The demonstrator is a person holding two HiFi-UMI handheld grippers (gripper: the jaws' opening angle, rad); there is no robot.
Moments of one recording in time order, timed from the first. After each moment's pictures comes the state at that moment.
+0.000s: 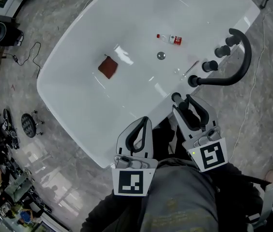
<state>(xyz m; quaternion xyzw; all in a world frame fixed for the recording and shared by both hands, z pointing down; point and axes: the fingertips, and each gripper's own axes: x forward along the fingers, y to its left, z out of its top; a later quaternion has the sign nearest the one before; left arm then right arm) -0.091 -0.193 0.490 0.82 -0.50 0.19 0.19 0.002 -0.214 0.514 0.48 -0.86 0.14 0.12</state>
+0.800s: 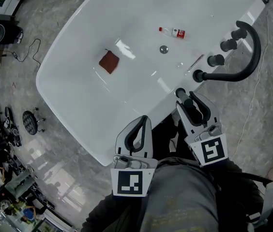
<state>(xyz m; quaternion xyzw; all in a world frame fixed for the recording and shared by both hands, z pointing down) -0.101 -0.186 0.512 0.82 -0.50 0.21 0.20 0.004 -0.207 0.562 0.48 -0.85 0.16 0.14</state>
